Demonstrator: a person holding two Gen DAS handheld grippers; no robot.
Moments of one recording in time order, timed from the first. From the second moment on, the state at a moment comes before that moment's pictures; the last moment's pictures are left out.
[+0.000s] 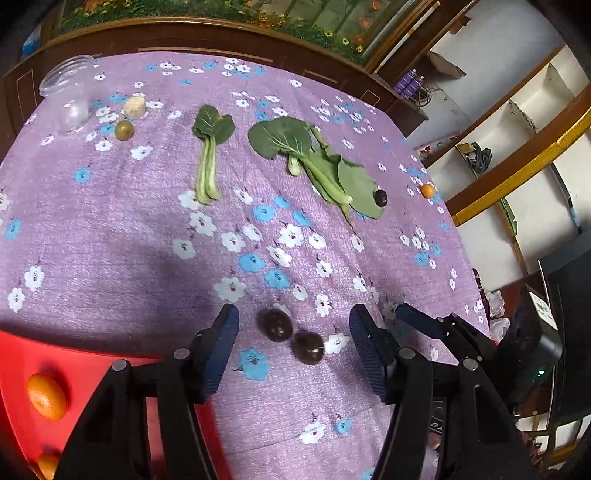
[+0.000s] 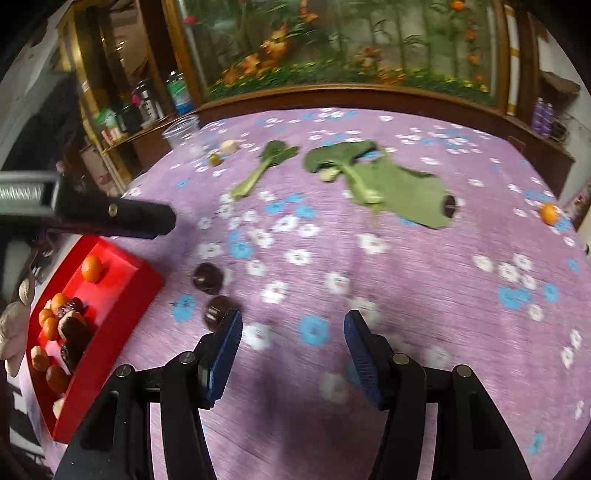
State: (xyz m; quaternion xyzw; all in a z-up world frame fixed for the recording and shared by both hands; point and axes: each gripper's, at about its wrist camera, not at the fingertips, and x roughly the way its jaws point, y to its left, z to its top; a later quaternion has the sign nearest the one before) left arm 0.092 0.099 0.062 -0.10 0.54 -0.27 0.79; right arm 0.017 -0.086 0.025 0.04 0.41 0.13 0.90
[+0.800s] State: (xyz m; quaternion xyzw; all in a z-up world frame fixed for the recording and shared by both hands) left arm 0.105 0.086 0.033 -0.02 0.56 -0.20 0.80; right arm 0.040 -0.017 0.000 0.03 0.42 0.20 0.88
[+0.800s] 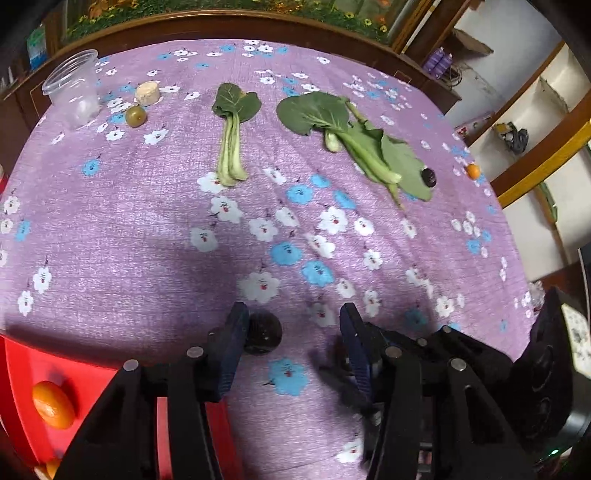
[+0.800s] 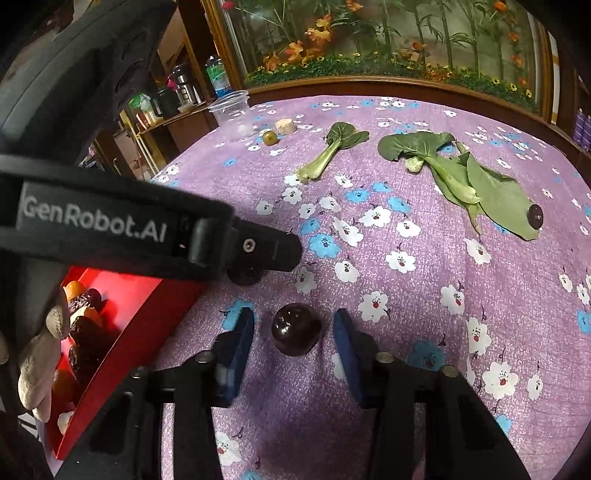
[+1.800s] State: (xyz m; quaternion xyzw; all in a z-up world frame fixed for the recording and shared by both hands) left arm 0.031 0.098 0.080 0.00 0.48 -0.19 0.86; right arm -0.010 -0.053 0.030 0.08 0.41 0.20 0.89
